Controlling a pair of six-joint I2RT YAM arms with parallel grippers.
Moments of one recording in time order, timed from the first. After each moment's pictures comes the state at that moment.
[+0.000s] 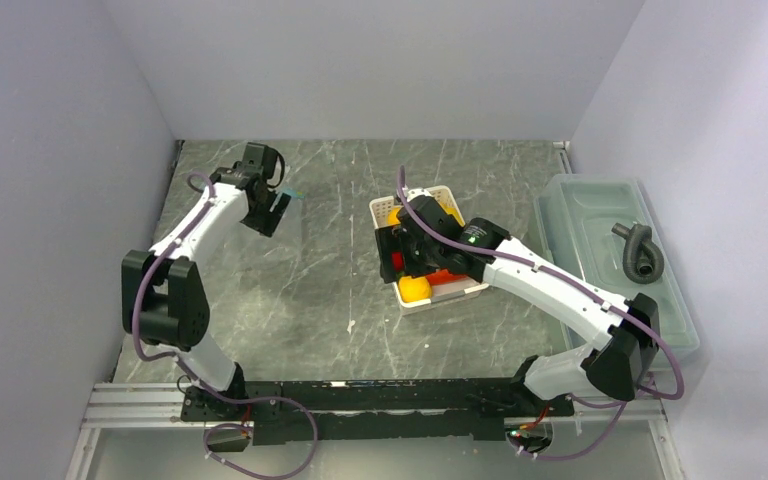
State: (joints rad) left arm -0.20 1.63 1.36 -0.81 -0.36 0.25; right arm 0.87 1.37 1.26 -0.79 0.14 0.53
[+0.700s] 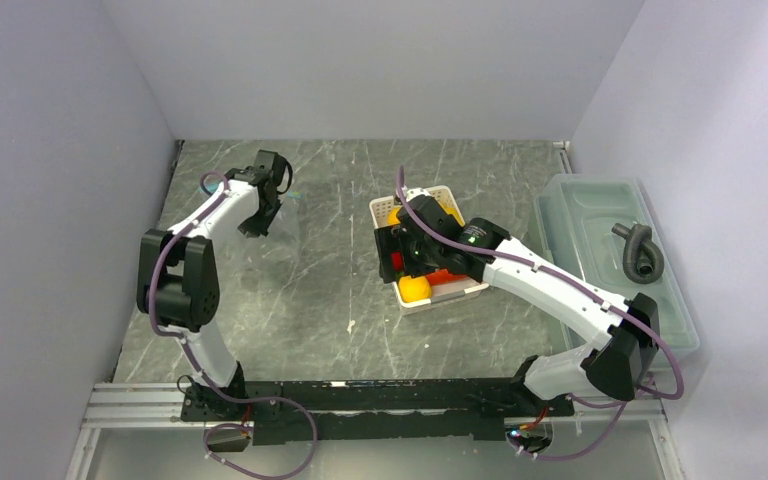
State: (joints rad) left arm -0.21 1.77 1.36 -0.82 -0.40 0.24; right arm 0.87 1.37 1.26 -0.78 0.13 0.52
